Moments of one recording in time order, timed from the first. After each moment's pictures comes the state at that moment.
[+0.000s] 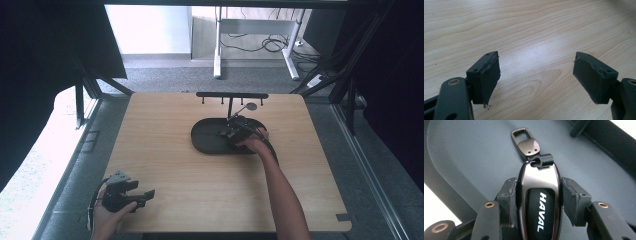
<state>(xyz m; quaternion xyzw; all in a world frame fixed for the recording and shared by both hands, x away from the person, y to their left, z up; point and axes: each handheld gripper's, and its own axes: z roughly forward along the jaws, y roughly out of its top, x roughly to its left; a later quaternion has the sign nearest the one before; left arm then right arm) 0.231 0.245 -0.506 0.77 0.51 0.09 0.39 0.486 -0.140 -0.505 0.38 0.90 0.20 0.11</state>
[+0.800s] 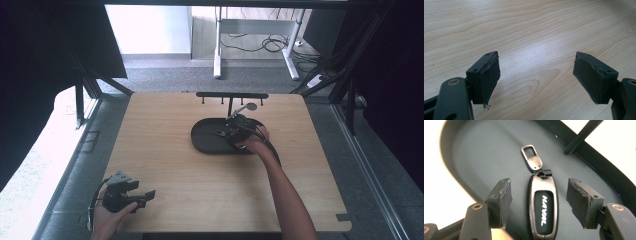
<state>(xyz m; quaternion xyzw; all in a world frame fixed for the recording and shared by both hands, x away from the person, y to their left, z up) 0.230 0.243 -0.504 0.77 0.50 0.09 0.39 0.457 -0.134 -0.471 0.36 0.89 0.24 0.16</state>
